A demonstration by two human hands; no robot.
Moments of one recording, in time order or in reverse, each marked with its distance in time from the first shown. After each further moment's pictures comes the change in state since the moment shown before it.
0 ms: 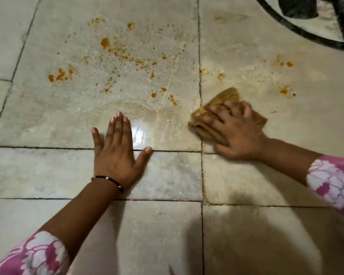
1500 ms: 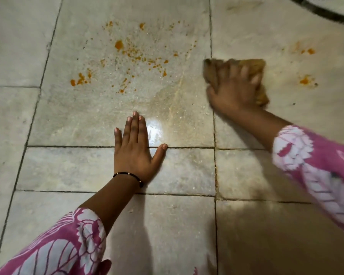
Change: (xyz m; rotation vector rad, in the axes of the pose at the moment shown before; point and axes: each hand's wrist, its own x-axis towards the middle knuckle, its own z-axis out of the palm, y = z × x) left_hand -0.003 0.000 0.008 -0.063 -0.018 -0.009; right_hand 0.090 -0.002 -0.008 0.086 0.034 0.652
